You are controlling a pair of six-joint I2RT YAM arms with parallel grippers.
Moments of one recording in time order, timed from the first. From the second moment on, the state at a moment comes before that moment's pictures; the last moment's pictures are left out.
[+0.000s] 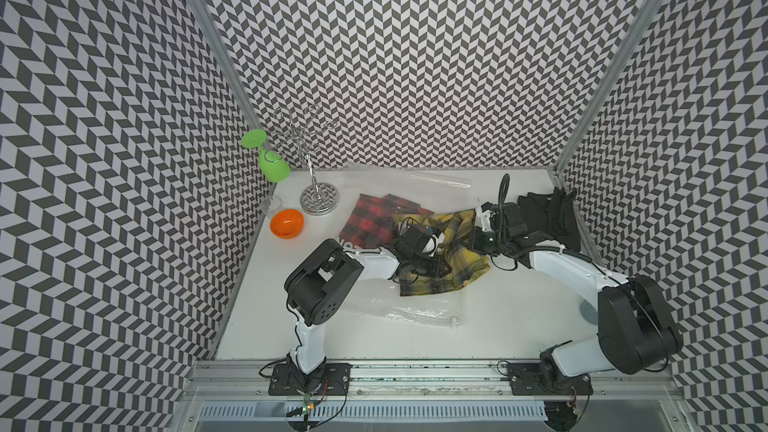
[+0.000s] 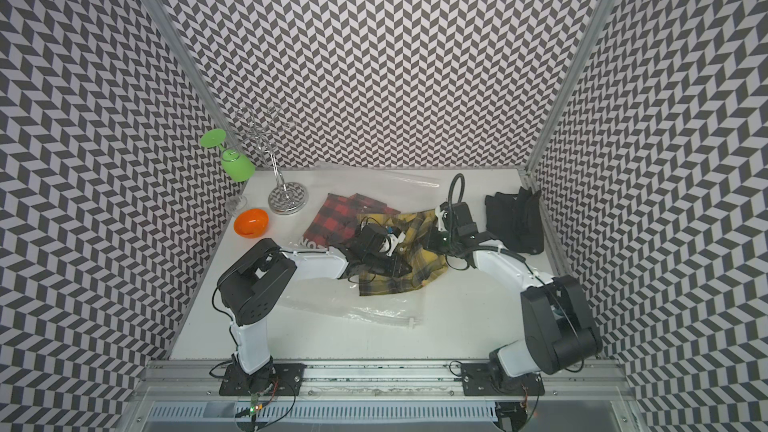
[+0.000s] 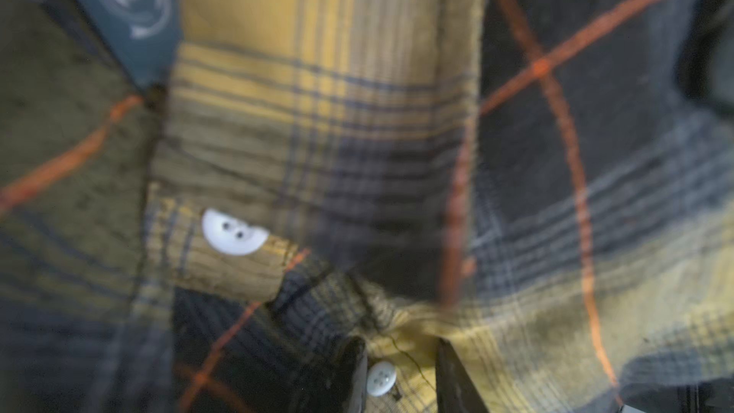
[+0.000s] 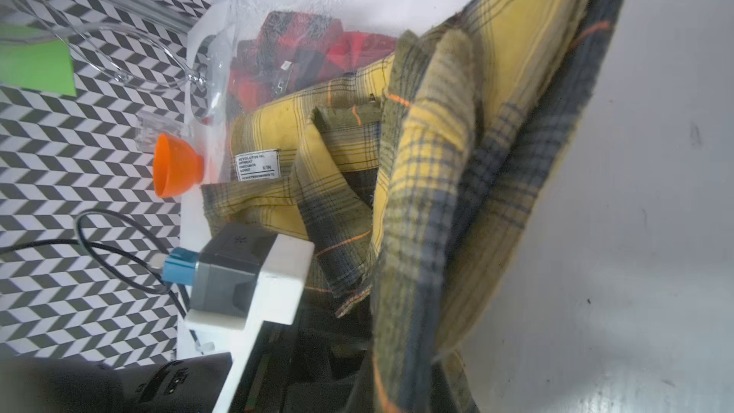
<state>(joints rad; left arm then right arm) -0.77 1.92 1.03 0.09 0.46 -0.54 0.36 1.48 0.89 -0.26 -0.34 0.58</state>
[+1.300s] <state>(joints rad) -0.70 1.76 0.84 0.12 0.42 -0.59 0.66 1.68 1.00 -0.27 0.05 0.68</state>
